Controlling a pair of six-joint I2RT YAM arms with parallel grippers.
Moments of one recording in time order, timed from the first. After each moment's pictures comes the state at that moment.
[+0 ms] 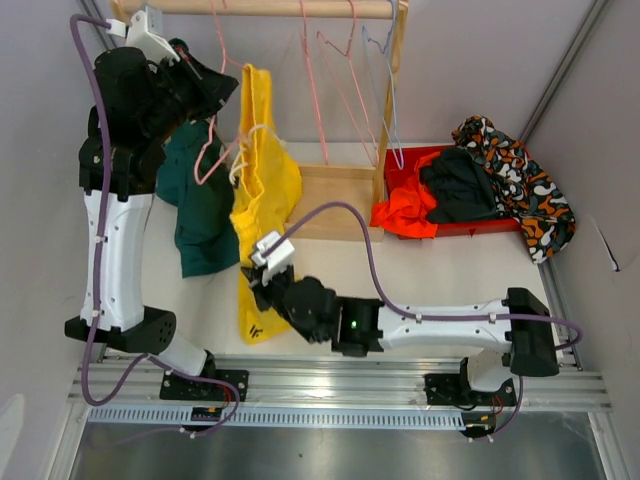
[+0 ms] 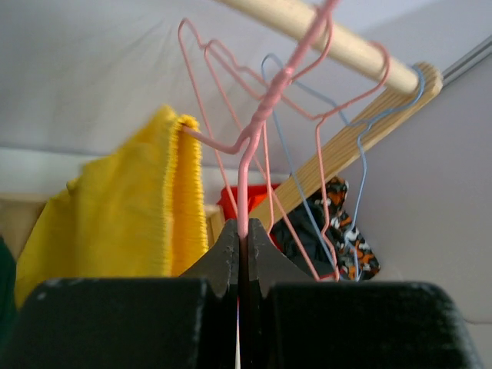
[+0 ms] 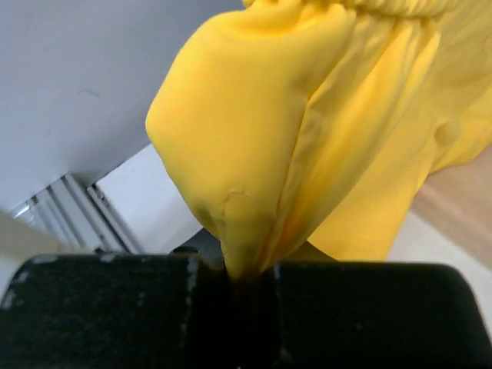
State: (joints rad) left arm -0.22 1.55 2.29 -0.78 0.13 -0.56; right arm 1.45 1.59 1.32 0.25 0.61 0.14
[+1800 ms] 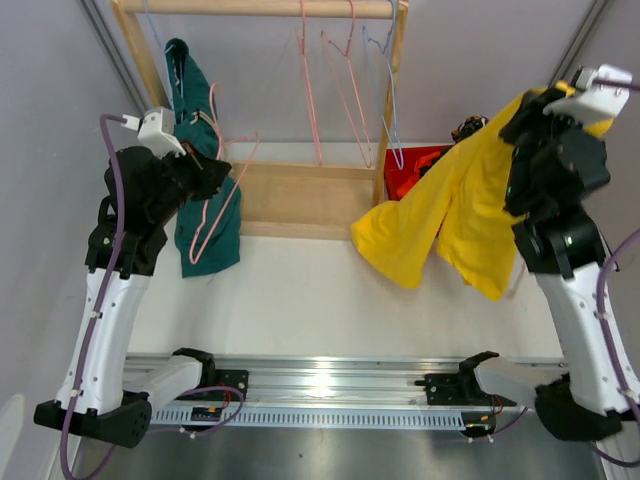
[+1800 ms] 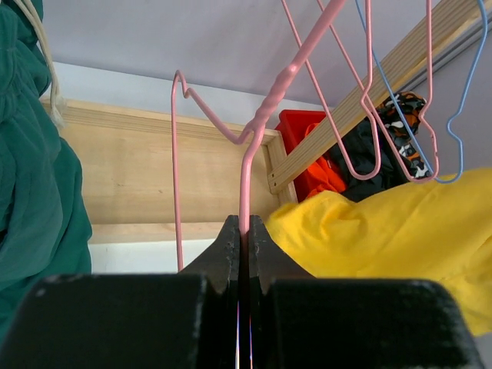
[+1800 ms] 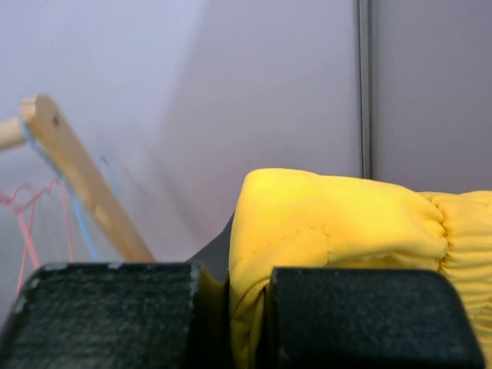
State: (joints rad) left arm -0.18 1.03 1.45 -0.60 0.15 -0.44; right arm 0.52 1.06 1.61 -0.22 0.77 0.02
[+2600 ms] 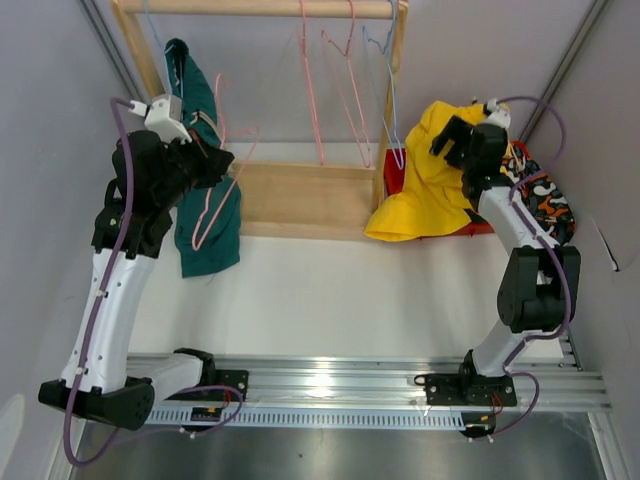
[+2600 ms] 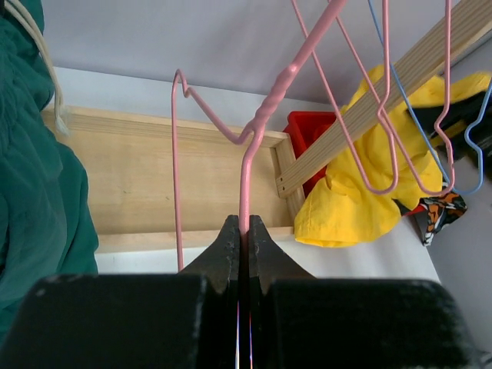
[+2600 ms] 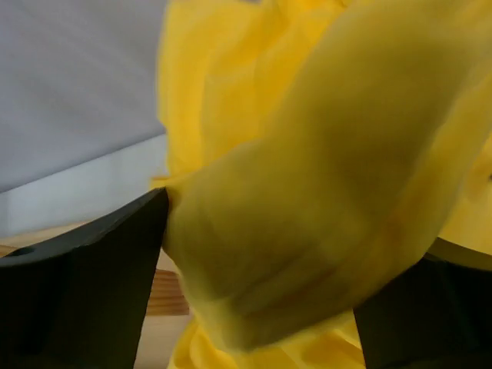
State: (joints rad) left arm -0.18 1.11 1.48 -0.59 0.15 -0.42; right arm 0.04 1.72 1.45 0.04 0.07 0.40
